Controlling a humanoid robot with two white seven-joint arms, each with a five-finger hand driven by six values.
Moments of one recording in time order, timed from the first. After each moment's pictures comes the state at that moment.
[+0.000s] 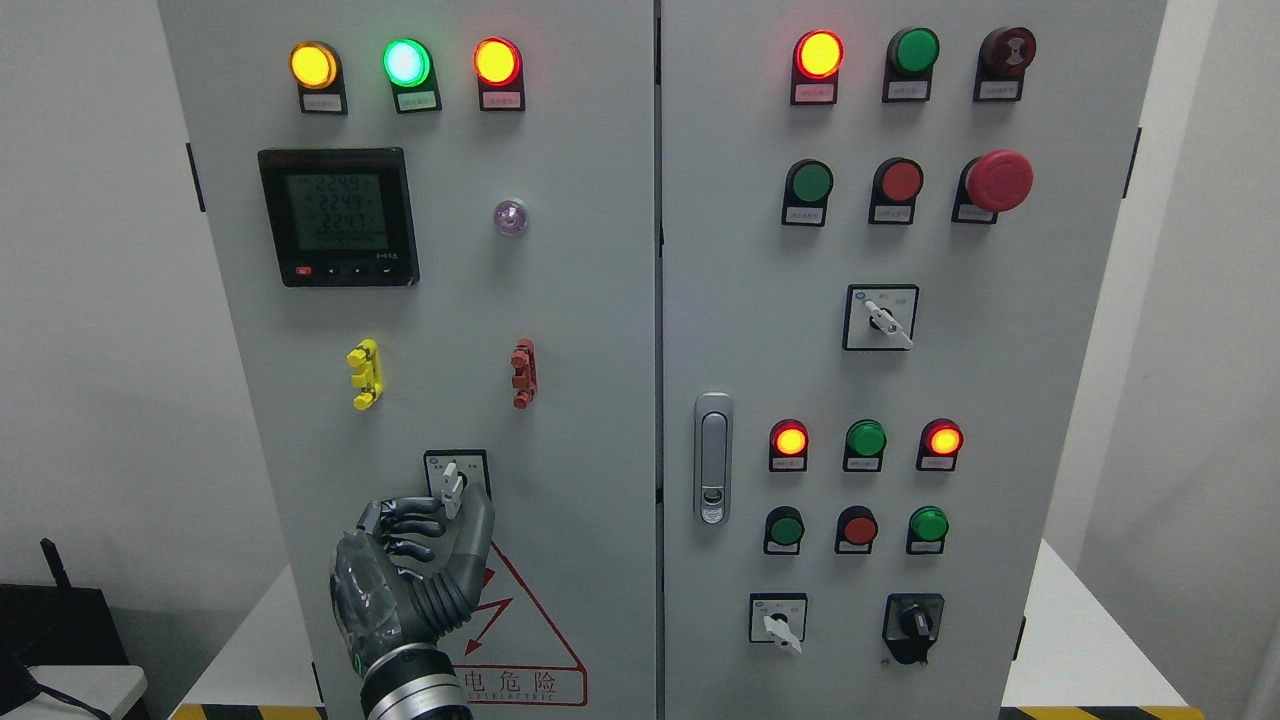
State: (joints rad) left arm -0.47 -0.10 -0.23 -1.80 -0.23 0.54 0.71; right arm 0.08 0.12 0.06 -0.13 0.00 0.09 0.12
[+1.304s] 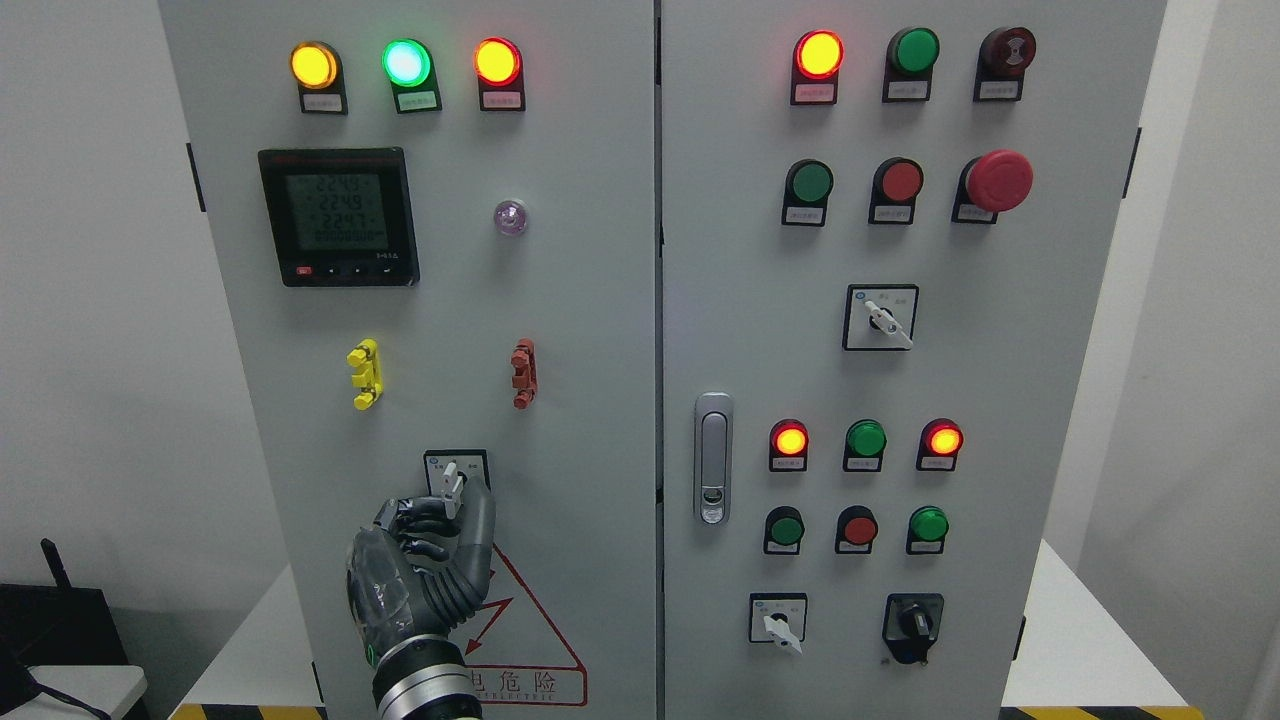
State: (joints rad) left arm -0.49 -0.11 -0.24 -1.78 -0.19 0.57 0.71; right arm 0.08 0.12 0.06 -0.14 0.00 0.09 0.12
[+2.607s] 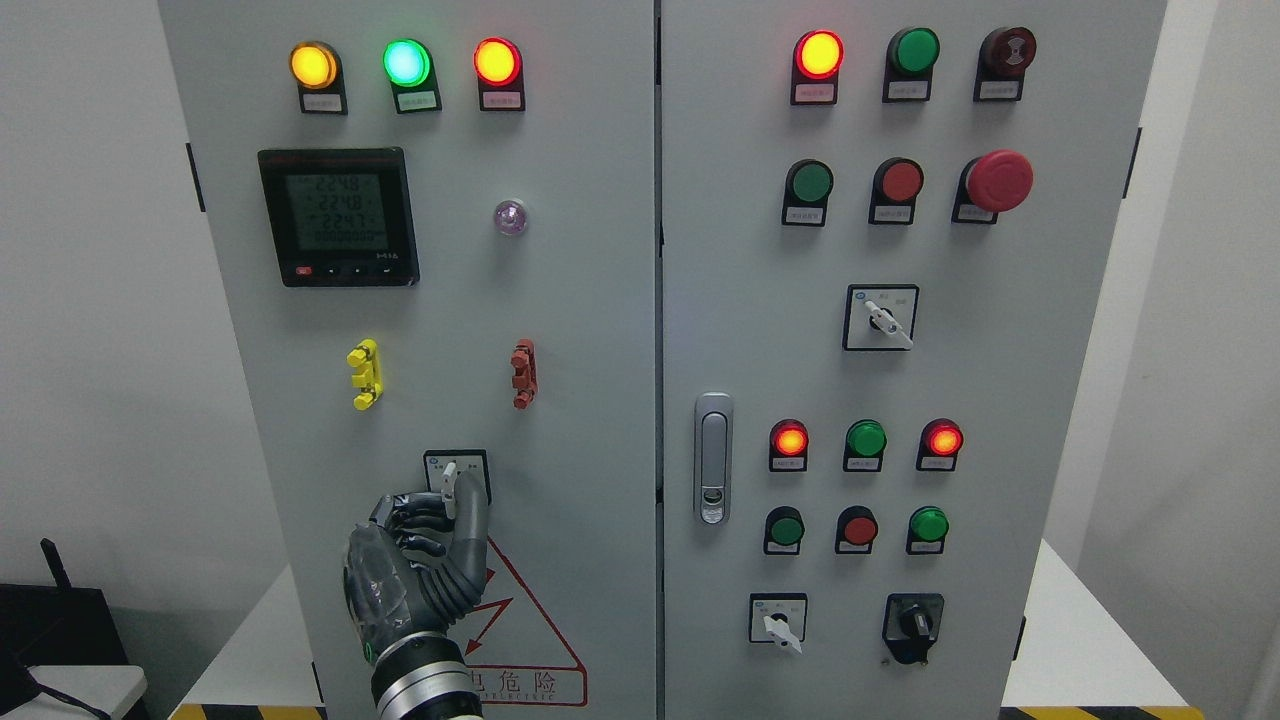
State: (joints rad) left arm -0.49 -0.11 -0.24 -1.78 -0.19 0.57 0.72; right arm 0.08 0.12 0.06 -0.13 0.00 0.09 0.12
